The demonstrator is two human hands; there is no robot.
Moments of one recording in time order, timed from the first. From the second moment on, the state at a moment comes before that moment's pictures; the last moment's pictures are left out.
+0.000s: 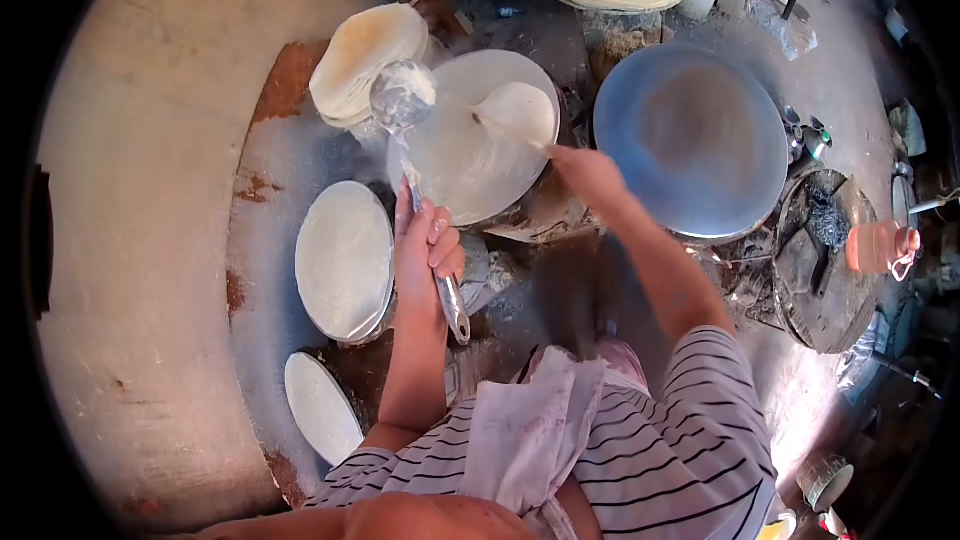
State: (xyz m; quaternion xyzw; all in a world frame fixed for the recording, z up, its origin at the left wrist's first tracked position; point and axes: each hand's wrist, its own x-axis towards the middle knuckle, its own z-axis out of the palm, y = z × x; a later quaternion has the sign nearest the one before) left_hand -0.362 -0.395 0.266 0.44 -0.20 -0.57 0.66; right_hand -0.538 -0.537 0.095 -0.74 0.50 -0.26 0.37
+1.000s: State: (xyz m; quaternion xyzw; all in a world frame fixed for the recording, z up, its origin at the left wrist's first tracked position) left_hand -0.300 -0.471 0.239 0.20 0.10 -0.75 0.62; right_hand -0.572 -0.515 0.142 -0.78 0.46 -0.20 0.38
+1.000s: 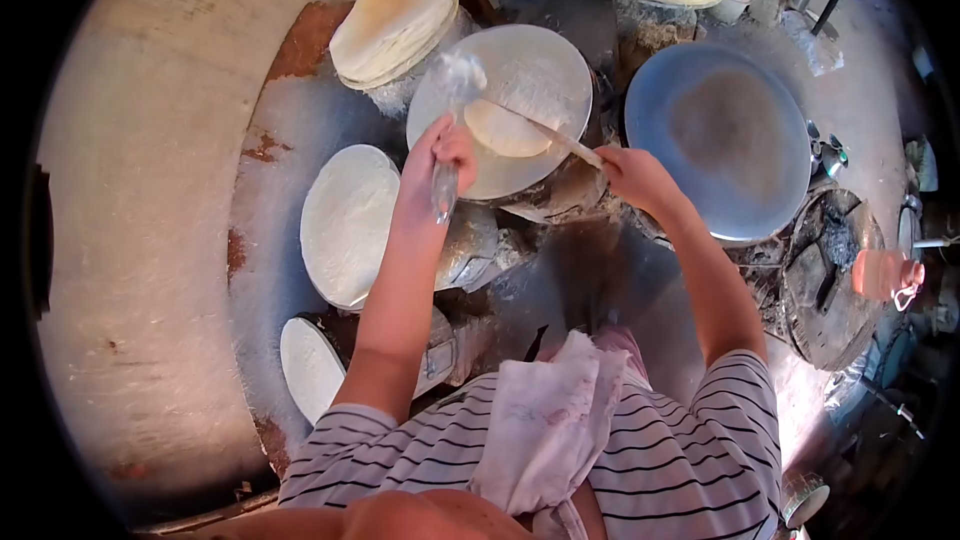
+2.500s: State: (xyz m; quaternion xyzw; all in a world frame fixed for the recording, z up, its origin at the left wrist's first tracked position) left_hand -0.337 -0.342 0.359 -0.13 0.14 -0.62 0.76; right_hand -0.505 -0.560 0.142 -0.88 0.38 -0.16 0.25
